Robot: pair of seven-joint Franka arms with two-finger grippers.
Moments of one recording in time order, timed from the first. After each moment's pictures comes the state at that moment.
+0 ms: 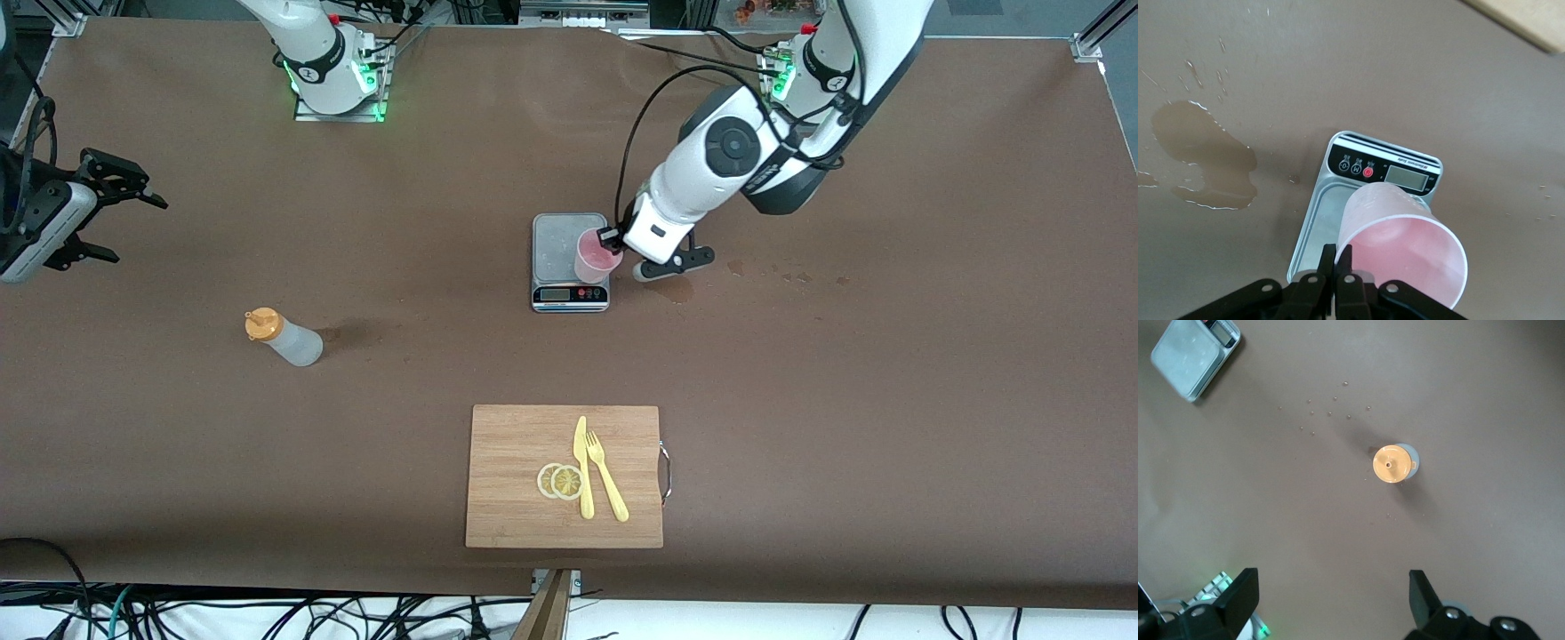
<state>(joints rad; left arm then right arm) 0.05 0.43 -0.80 -2.02 0.00 2.43 -1.04 -0.03 0.11 -0.10 -1.61 0.18 1.53 -1.00</state>
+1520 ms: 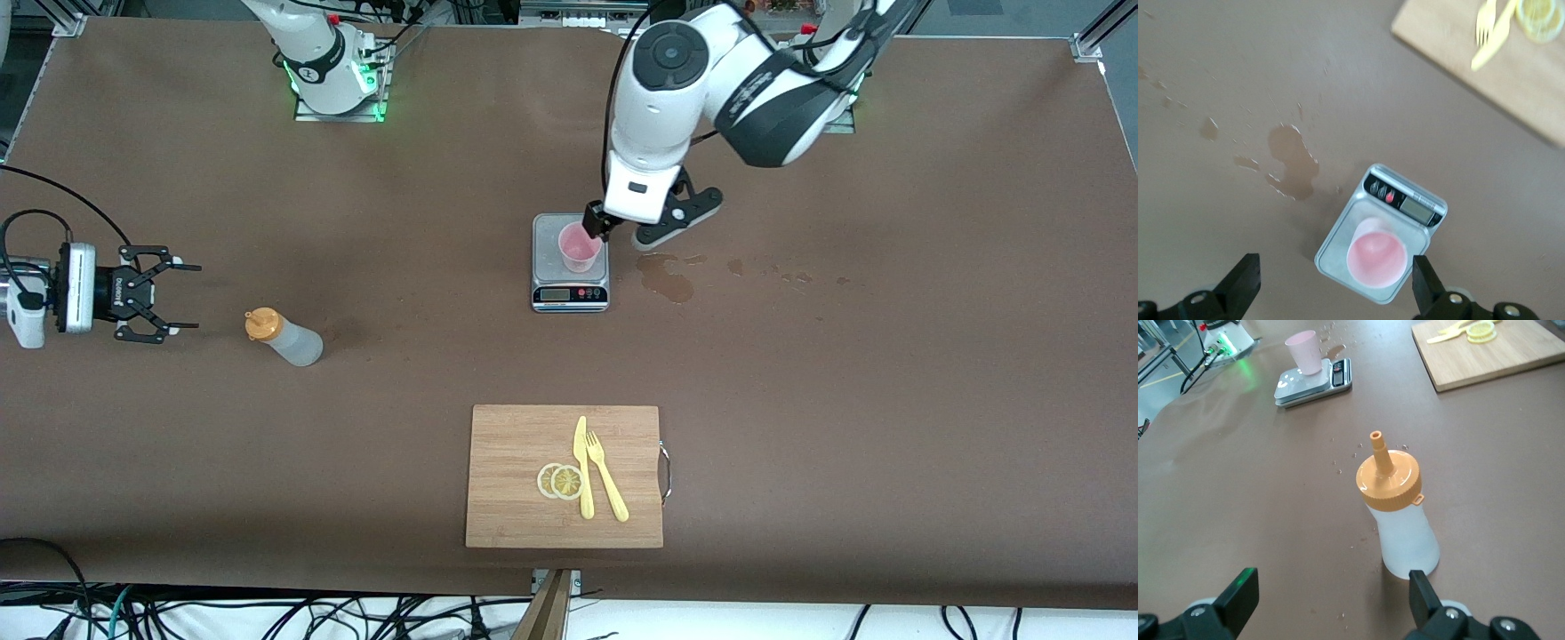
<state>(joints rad) -0.01 0.36 -0.78 -1.62 0.20 1.88 -1.44 -0.34 0.56 -0.10 -1.65 0.70 1.55 -2.12</state>
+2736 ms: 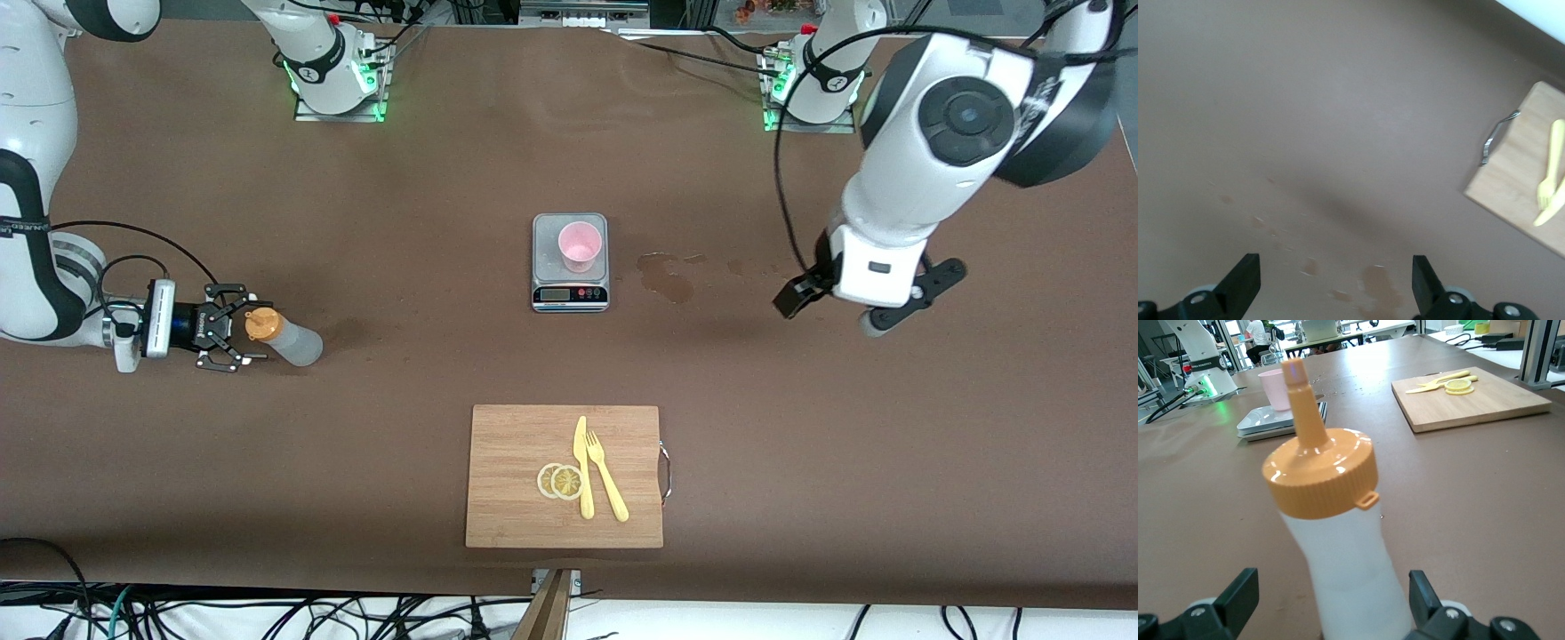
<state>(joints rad) -0.02 0.18 -0.32 -1.65 0.12 1.81 -0.91 -0.28 0.77 -0.09 -1.66 1.00 1.63 -2.34</state>
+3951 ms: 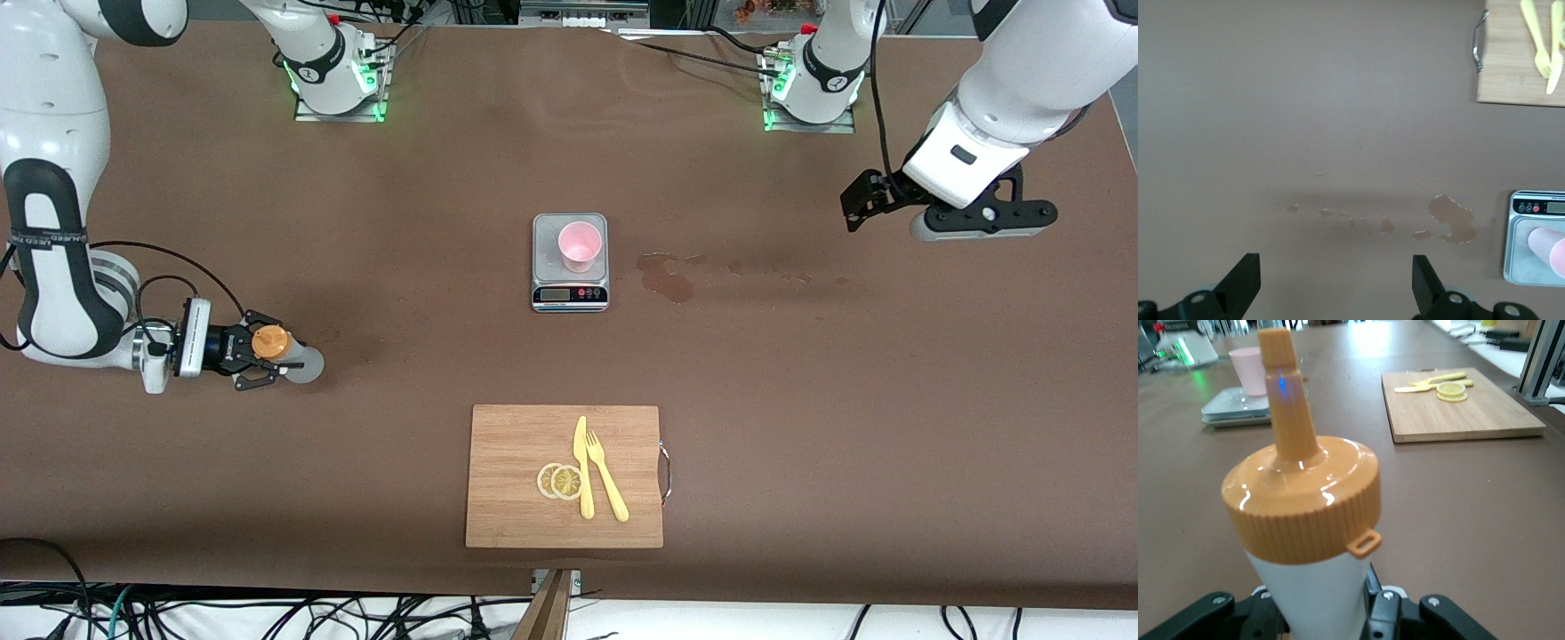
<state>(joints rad) -0.14 -0.06 -0.06 -1.76 0.02 1.67 -0.30 -0.14 0.72 -0.09 -1.62 0.98 1.78 -2.29</state>
